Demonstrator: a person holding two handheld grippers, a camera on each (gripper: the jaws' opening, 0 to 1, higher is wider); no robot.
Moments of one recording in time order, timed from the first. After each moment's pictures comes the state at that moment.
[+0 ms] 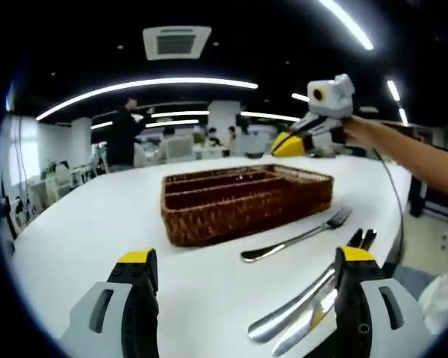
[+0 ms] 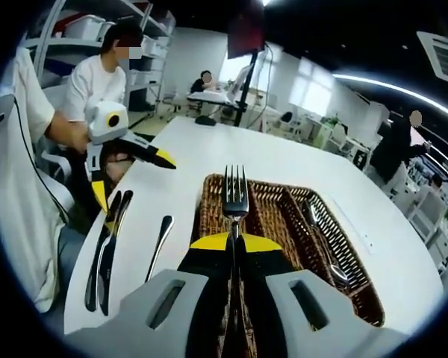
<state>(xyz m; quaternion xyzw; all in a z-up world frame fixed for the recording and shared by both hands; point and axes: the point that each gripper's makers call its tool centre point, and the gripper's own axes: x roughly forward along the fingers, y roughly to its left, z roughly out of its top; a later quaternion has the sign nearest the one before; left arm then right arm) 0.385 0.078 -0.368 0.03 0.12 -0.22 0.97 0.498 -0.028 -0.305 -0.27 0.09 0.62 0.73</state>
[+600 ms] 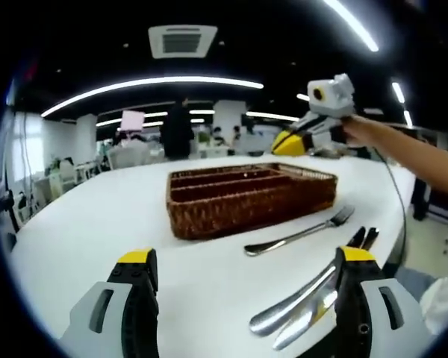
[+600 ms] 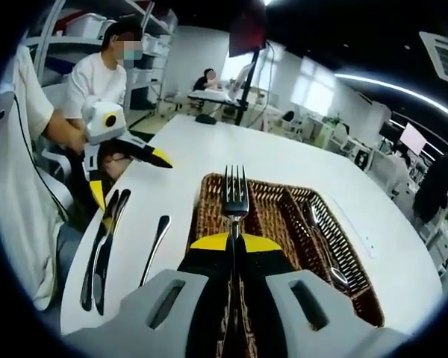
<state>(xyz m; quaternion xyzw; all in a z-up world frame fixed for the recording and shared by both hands) 0.382 0.081 -0.370 0.01 0.11 -0.20 0.97 0.502 -0.023 -0.306 -0.27 0.09 0.63 0.73</state>
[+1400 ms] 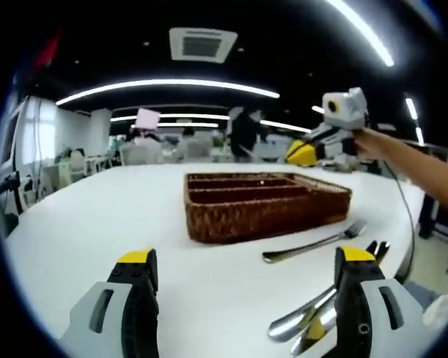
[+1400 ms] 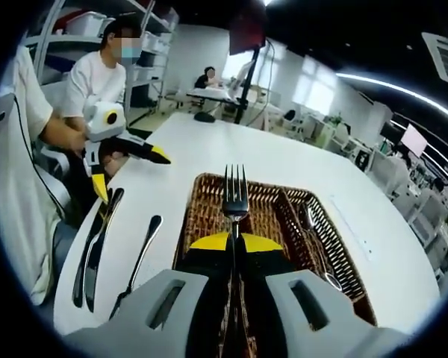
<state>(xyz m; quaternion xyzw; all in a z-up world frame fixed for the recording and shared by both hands) 0.394 0.100 -0.364 -0.02 0.09 -0.17 0.98 0.516 -0.018 -0.303 -0.27 0.09 0.62 0.73</state>
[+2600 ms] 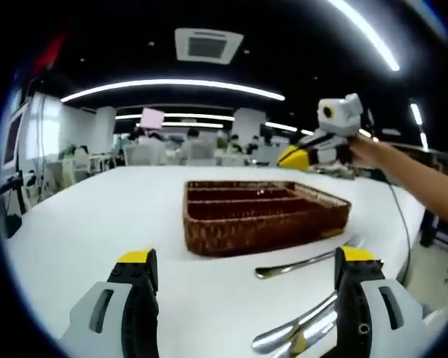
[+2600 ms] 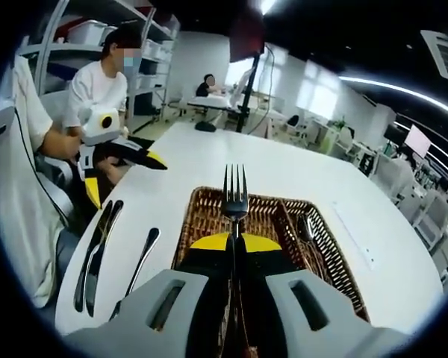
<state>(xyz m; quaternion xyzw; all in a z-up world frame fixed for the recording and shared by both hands) 0.400 0.098 -0.342 -0.04 0.10 -0.16 0.98 0.525 -0.006 -0.289 -0.26 0.08 0.64 0.72</state>
